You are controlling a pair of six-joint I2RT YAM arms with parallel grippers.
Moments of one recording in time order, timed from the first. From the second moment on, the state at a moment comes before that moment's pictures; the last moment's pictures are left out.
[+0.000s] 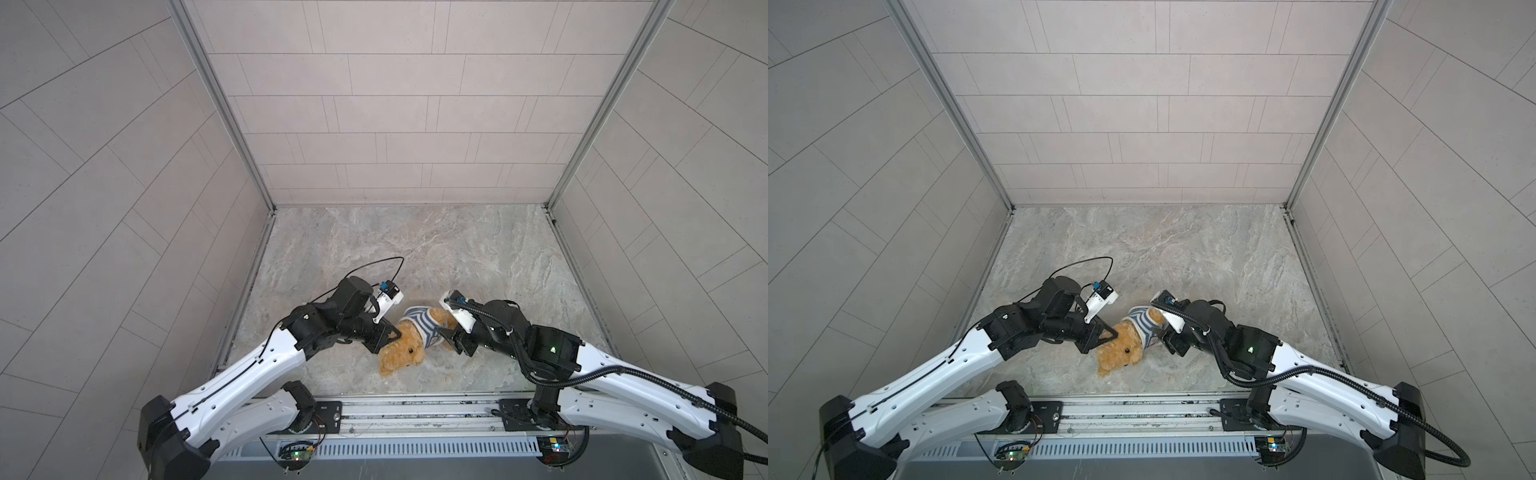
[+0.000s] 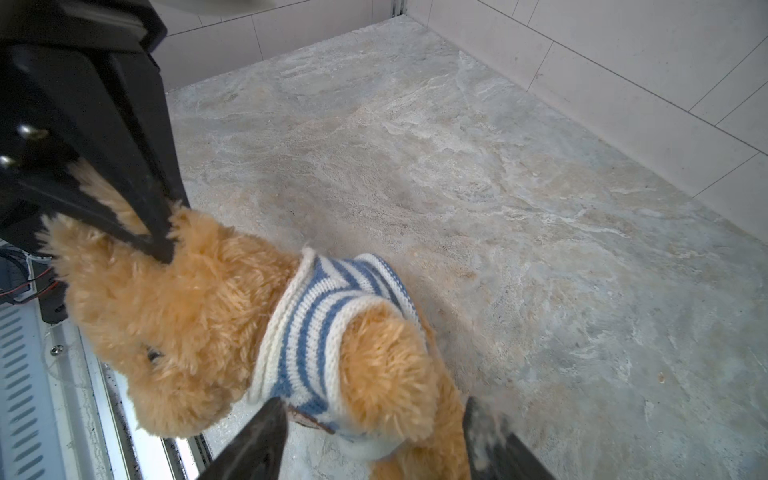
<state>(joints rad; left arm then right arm) -0.77 0.97 0.83 -0.72 0.48 -0.24 0.99 0.86 0.71 -0.42 0.13 0.02</state>
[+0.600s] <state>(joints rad) -0.71 0.99 0.88 -0.77 0.57 -0.20 0.99 1.01 0.76 -0.39 0.06 -0.03</state>
